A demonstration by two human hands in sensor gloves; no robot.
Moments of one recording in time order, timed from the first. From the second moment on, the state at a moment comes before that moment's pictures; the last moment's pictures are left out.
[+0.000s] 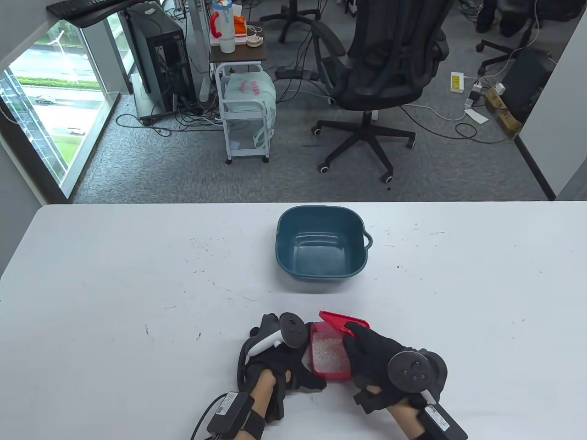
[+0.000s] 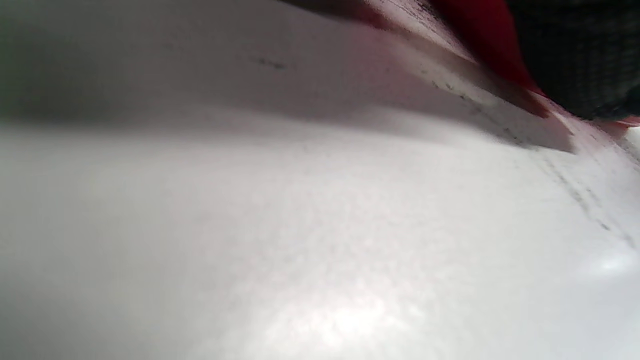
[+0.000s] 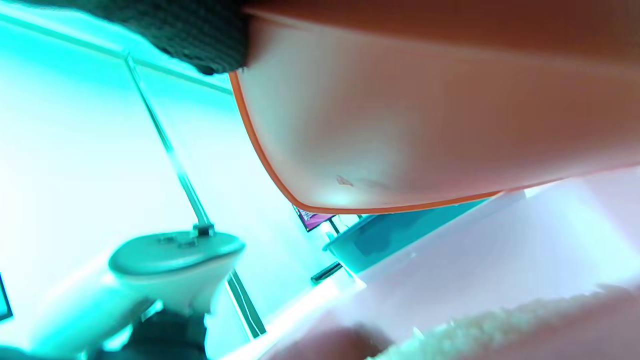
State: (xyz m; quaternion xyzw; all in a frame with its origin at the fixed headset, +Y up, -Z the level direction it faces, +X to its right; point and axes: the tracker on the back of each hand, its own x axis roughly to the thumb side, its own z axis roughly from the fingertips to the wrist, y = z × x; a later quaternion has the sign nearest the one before) left_hand -0.069 -0.813 -0.355 -0.35 -0.16 0.15 0.91; right_hand 0.162 -0.726 -0.289 0.18 -0.20 0.88 0.39
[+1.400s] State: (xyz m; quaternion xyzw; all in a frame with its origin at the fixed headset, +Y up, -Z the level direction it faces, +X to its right) left_hand -0.072 -0.816 -0.353 -0.33 -0.16 0.14 0.92; right_hand 0.294 -0.764 -0.385 -0.28 0.22 0.93 -0.01
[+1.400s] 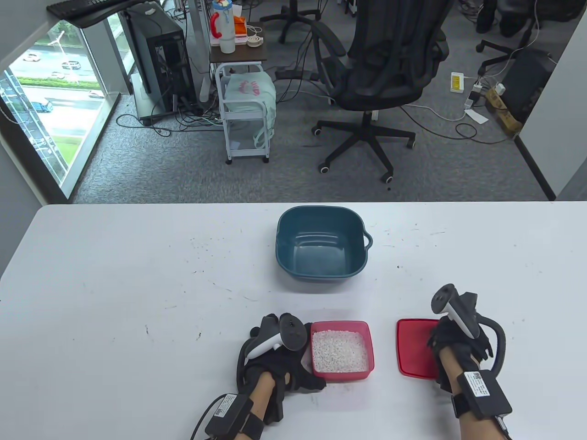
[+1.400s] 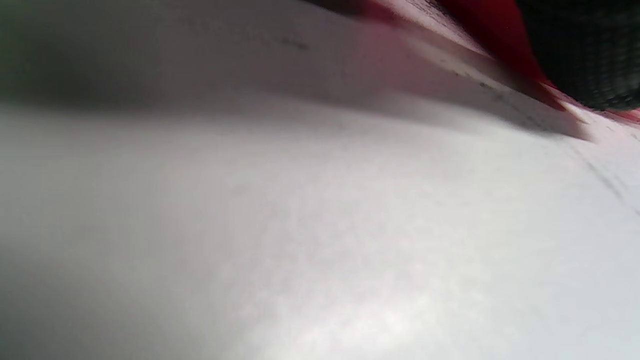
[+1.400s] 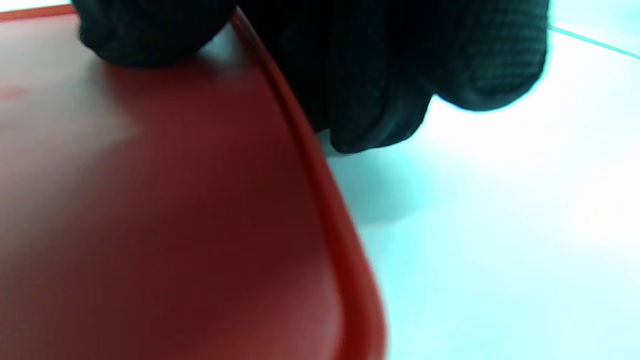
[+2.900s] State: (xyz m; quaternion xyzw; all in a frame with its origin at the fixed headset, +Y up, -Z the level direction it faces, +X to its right) left_hand -0.153 -0.748 -0.298 0.08 -0.18 0.02 0.98; right_hand 0.120 -0.740 -0.413 0.02 0.33 0.94 0.01
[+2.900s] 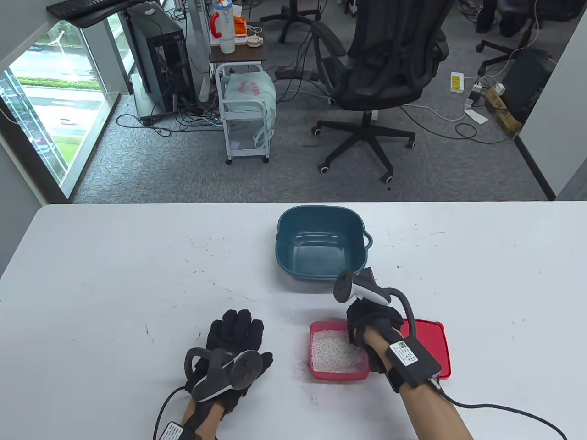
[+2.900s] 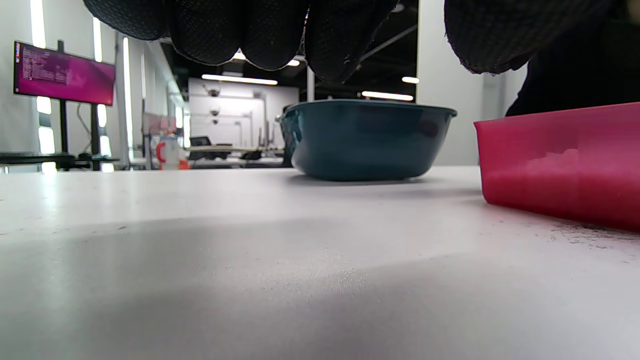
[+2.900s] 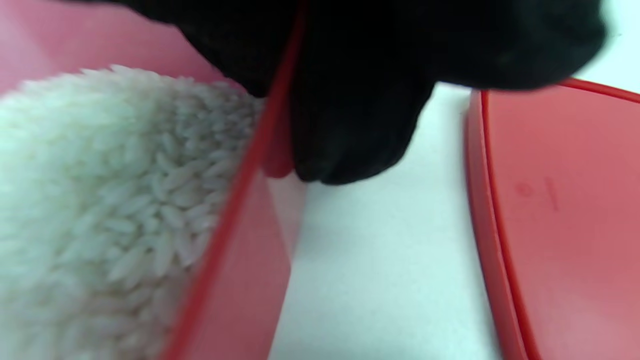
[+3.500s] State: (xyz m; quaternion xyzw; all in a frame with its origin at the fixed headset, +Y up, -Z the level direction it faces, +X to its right) left_hand -0.161 -0.756 -0.303 0.06 -0.16 0.03 0.98; right_hand 0.179 -0.688 -0.414 0.02 0.30 0.71 0.64
